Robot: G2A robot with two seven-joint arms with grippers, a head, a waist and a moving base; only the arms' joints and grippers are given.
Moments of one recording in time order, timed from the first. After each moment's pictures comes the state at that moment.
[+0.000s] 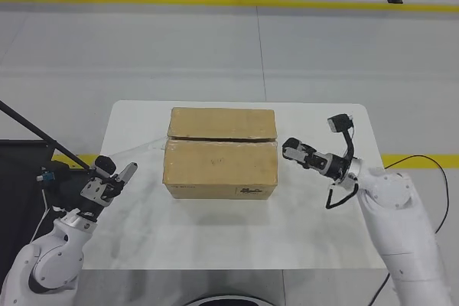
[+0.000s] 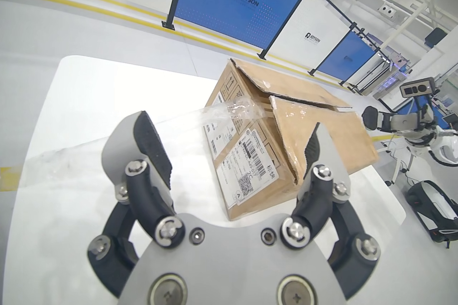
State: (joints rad) left arm 1.71 -1.15 -1.81 -1.92 0.60 -0.39 -0.15; right arm -0.93 -1.13 1.31 -1.39 0.15 -0.51 0.97
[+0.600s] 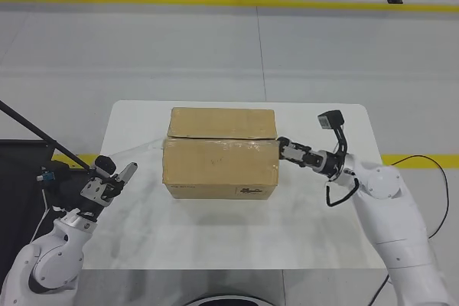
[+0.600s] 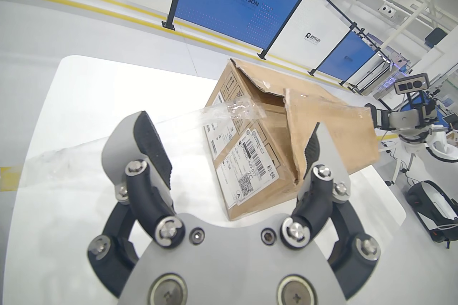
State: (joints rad) left arm 1.70 -1.15 -1.81 -1.92 0.60 -0.39 -0.15; right arm -0.85 -1.14 1.23 -1.28 0.39 -0.60 1.10
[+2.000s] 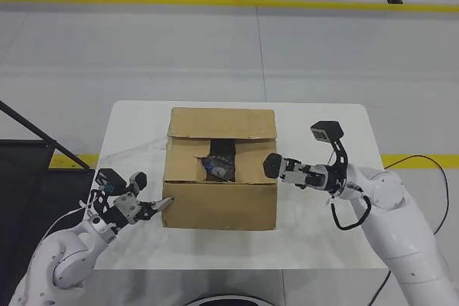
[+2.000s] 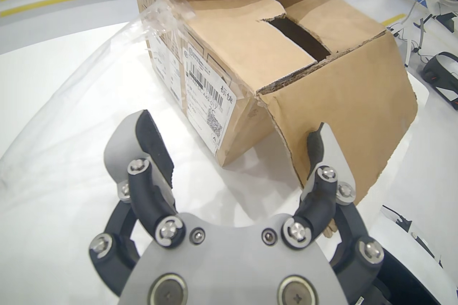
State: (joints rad) left arm 1.67 -1.13 -1.71 -1.87 0.93 -0.63 -0.25; right arm -0.91 -1.05 1.15 -1.49 0.54 -0.59 1.14
